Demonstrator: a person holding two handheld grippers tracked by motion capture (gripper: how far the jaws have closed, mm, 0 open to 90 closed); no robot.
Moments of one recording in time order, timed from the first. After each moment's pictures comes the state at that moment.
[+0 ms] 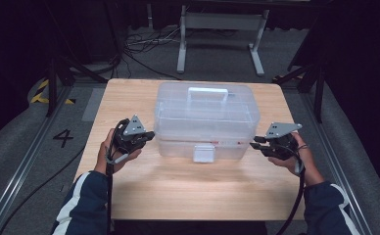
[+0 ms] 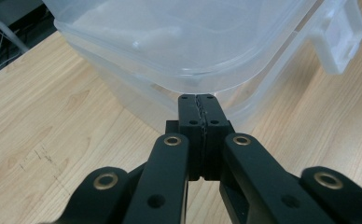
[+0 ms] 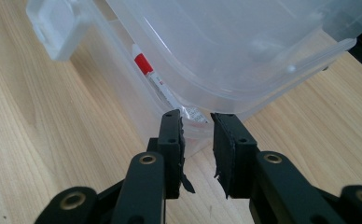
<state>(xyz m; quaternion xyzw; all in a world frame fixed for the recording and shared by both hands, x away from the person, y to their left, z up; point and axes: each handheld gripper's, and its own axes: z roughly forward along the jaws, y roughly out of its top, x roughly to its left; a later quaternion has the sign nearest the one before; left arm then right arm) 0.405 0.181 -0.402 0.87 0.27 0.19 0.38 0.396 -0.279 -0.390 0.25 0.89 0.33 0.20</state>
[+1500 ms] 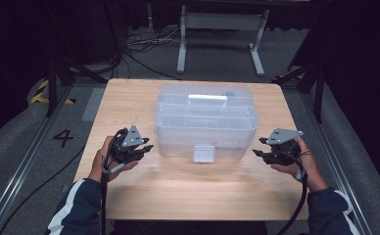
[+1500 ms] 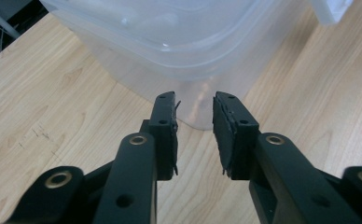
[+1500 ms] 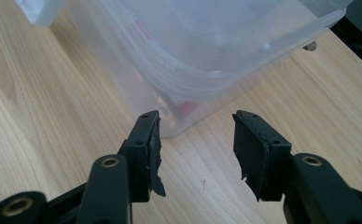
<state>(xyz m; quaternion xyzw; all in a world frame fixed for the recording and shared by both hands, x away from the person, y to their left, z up) 0.383 0.191 -0.416 0.88 0.24 0.19 0.35 0.384 -0.288 -0.402 0.25 0.89 0.30 0.23</state>
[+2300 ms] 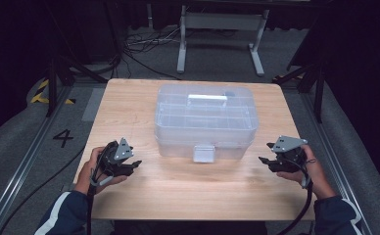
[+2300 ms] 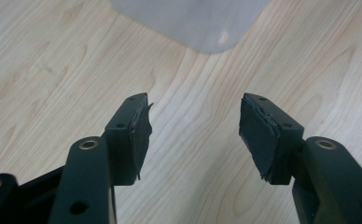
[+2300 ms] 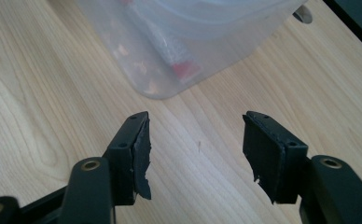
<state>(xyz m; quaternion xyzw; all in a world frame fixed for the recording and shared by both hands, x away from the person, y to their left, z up) 0.360 0.222 -0.439 0.90 0.27 0.21 0.27 0.371 -0.307 -0.417 0.25 0.90 0.27 0.24</state>
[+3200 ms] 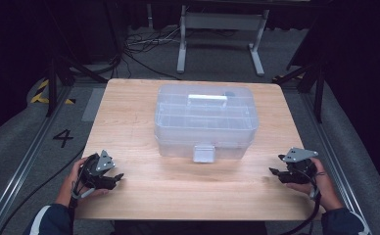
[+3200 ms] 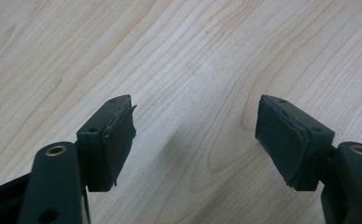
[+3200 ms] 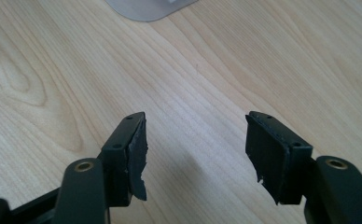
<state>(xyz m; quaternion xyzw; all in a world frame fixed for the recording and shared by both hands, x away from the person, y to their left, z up) 0.338 0.272 -0.472 0.90 0.31 0.19 0.25 0.352 -0.348 -0.454 0.31 0.89 0.26 0.22</state>
